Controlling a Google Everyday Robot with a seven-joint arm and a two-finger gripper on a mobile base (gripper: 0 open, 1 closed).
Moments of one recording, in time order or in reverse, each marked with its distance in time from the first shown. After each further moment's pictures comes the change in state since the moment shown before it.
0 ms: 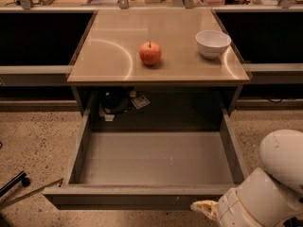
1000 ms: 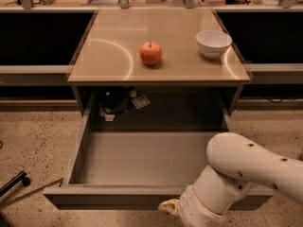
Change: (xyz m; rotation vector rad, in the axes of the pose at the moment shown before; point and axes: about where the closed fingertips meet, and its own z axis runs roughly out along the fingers) arm -0.029 -0.040 0.068 -0.129 -0.027 -0.114
